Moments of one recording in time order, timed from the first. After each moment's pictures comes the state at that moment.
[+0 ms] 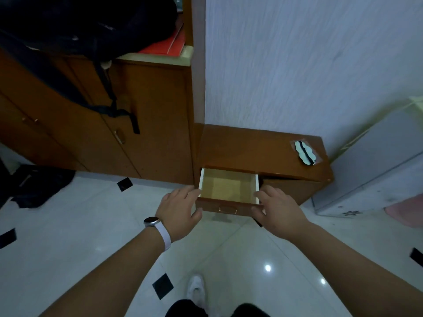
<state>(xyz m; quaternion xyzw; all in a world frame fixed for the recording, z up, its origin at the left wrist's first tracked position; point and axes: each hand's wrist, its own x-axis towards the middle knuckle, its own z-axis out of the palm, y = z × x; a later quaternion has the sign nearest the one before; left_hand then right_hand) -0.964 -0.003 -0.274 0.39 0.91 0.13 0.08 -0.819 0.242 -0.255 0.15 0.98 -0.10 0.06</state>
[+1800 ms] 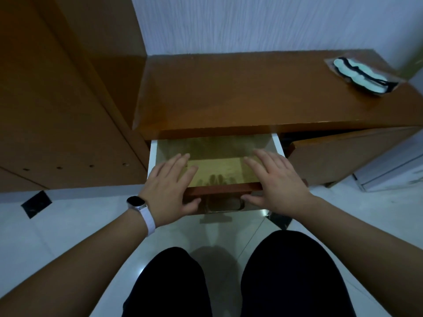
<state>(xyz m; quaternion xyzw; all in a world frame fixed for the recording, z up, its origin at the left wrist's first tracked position) -1.149 0.190 -0.758 0.55 0.83 0.02 -0.05 -0.970 0.415 -0.747 0.13 0.99 -0.01 -0.02</state>
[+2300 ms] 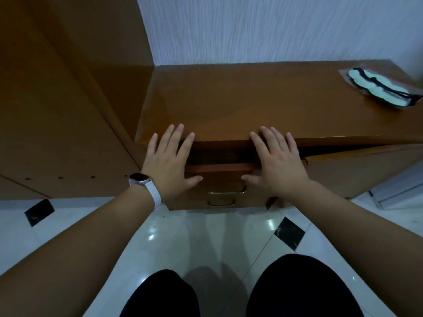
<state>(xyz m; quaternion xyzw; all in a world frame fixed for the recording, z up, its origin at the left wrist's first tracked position) -1.210 0.241 -0.746 0.46 0.88 -0.01 -0.10 -1.037 0.457 -0.746 0.19 0.98 0.02 -0.06</state>
